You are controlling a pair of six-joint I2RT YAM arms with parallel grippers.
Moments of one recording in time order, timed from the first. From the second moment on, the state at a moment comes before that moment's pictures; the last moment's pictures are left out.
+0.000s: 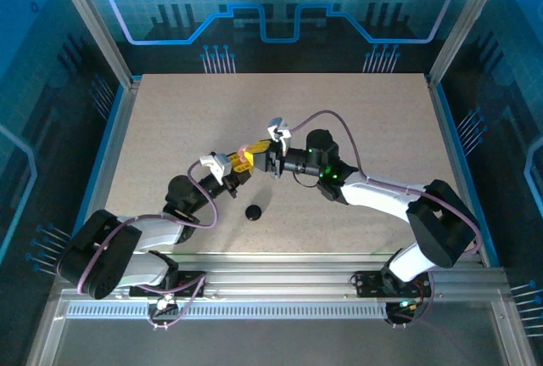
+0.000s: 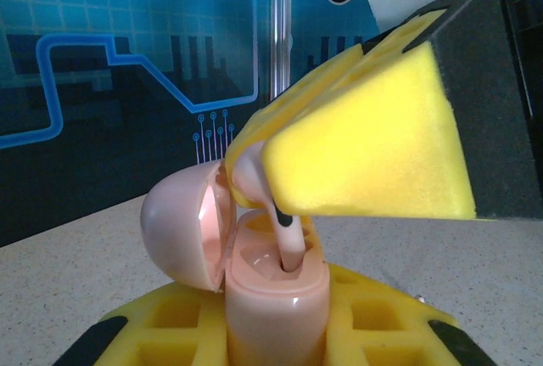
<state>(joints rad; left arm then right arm) -0.42 1.30 0.22 1.25 0.42 -0.07 0.73 1.53 0.85 0.62 -0.53 0.33</state>
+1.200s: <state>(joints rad) -0.42 1.27 0.22 1.23 0.39 -0.01 0.72 1.31 0.91 0.18 -0.47 0.32</state>
